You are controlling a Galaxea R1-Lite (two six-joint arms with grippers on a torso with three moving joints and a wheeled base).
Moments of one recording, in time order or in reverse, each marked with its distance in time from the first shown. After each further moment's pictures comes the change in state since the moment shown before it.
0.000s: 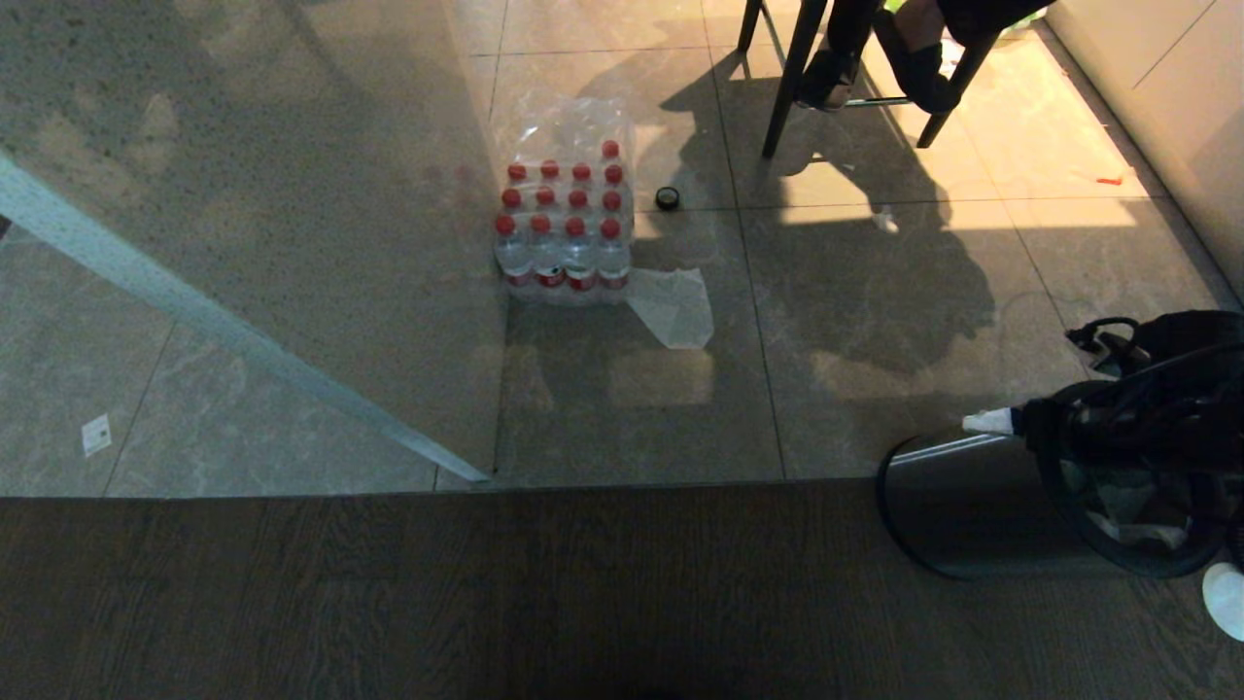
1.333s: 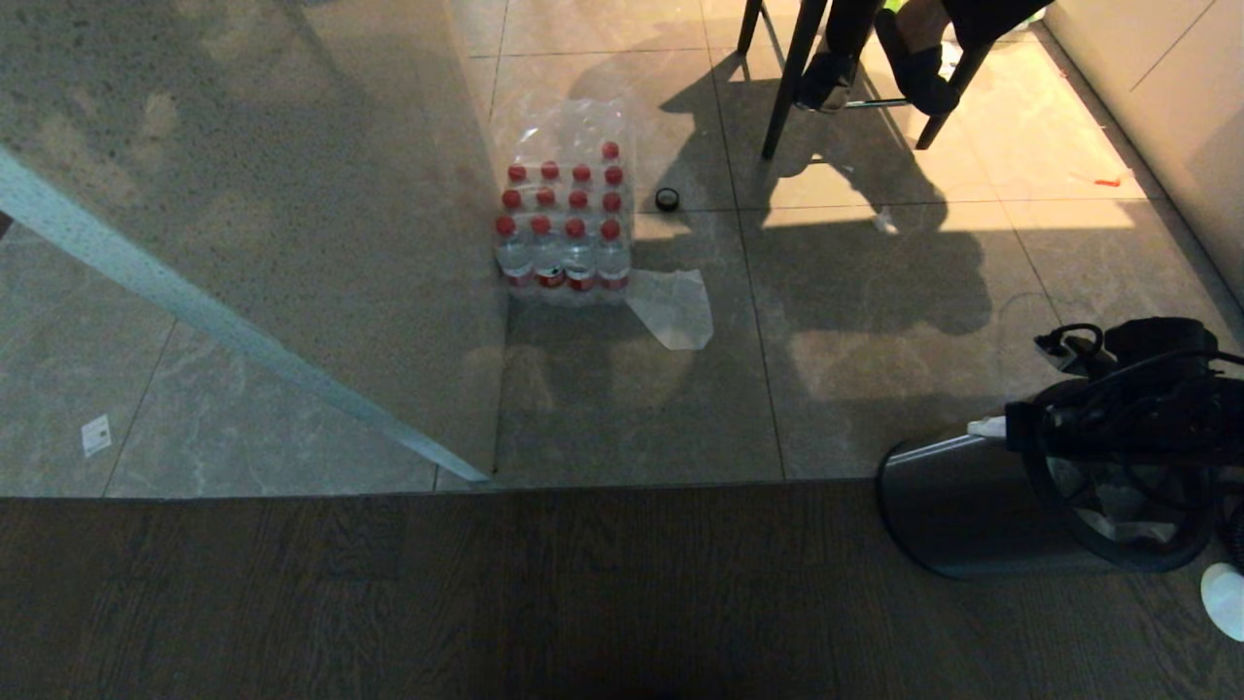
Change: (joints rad) left arm 0.000 0.000 0.000 0.000 0.000 0.000; right arm -0.016 0.131 -0.101 -0.024 0.000 -0.102
